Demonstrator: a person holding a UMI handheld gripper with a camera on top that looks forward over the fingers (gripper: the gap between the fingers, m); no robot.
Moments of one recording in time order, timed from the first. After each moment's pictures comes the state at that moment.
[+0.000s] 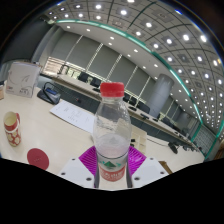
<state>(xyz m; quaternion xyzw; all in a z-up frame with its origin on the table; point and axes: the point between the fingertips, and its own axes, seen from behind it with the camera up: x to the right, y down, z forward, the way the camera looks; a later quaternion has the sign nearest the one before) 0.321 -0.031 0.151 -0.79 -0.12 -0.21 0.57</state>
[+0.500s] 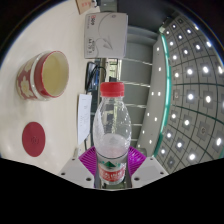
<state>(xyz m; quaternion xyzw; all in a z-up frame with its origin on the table) 0.141 -0.010 0.191 -0.51 -0.49 -0.54 0.45</state>
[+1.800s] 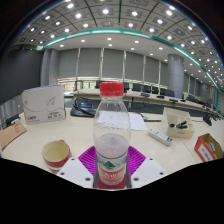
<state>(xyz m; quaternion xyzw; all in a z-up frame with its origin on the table) 0.112 -0.031 0.086 -0.82 -0.07 0.01 0.57</state>
